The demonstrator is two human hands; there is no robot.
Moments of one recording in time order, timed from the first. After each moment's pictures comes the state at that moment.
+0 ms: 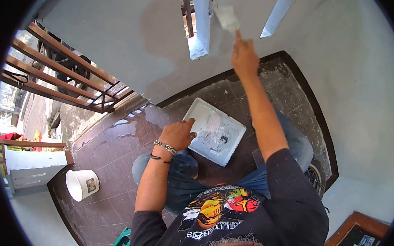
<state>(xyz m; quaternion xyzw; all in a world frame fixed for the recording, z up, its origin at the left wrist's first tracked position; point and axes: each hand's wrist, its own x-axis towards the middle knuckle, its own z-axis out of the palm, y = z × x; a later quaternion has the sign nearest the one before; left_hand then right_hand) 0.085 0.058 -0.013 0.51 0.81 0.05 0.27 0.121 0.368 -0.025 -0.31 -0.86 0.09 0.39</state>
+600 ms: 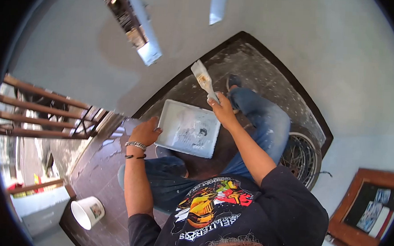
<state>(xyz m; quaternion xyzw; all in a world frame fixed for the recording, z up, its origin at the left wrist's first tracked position) 0.067 0.067 -0.034 0.51 0.82 0.02 0.25 0.298 0.269 -0.121 -0.35 -0.71 0.51 0.34</state>
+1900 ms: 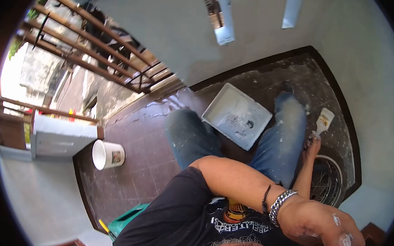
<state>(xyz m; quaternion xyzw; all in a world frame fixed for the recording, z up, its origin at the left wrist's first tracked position) 0.428 0.106 0.187 0.32 -0.32 0.56 0.69 0.535 0.292 -0.193 -0.49 -0.35 0.65 0.46</state>
